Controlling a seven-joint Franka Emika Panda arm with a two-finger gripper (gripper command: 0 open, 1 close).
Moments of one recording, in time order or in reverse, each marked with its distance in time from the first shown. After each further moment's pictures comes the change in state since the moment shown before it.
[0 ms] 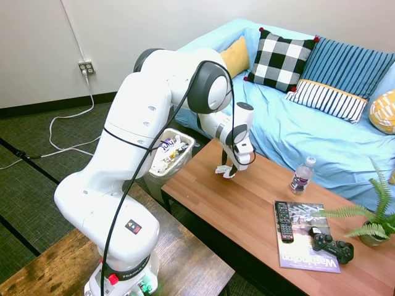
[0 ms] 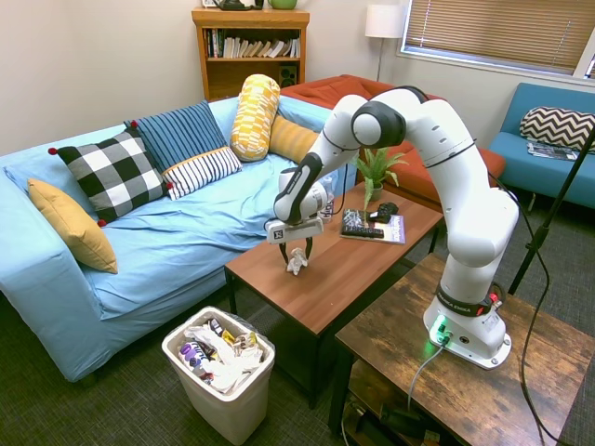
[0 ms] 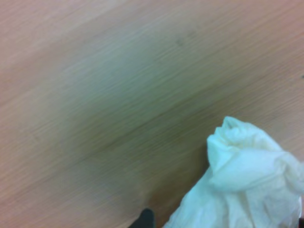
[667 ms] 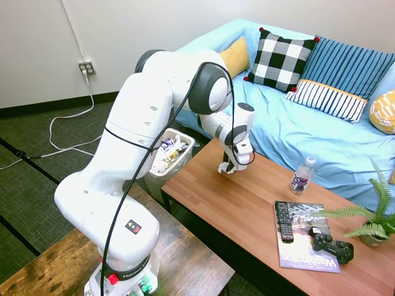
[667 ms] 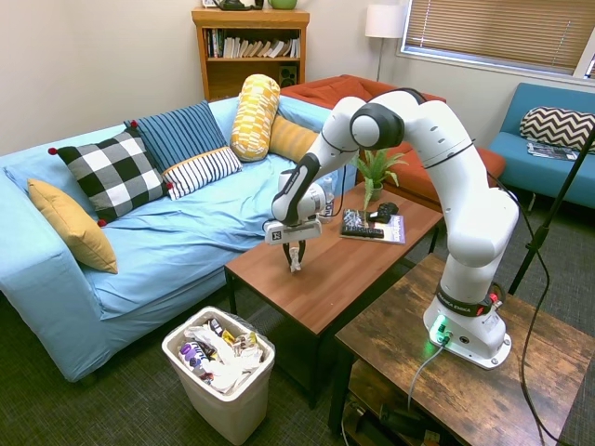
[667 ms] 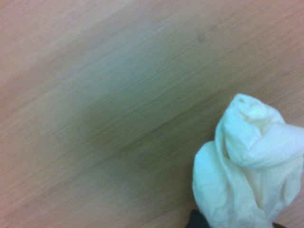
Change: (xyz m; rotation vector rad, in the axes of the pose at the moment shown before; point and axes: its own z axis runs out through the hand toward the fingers) arm -0.002 -0.006 -0.003 0.022 -0.025 0.009
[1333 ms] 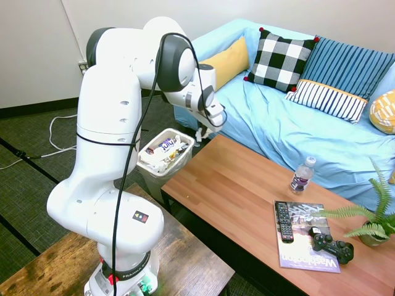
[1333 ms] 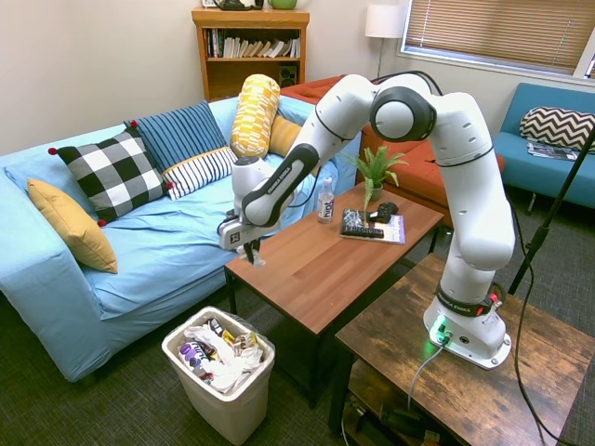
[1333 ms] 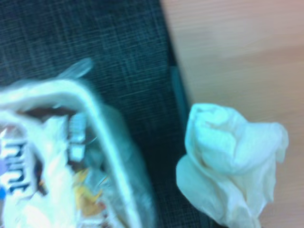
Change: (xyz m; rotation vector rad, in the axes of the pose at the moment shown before) arm -0.253 -0.019 -0.095 0.092 0.123 -0.448
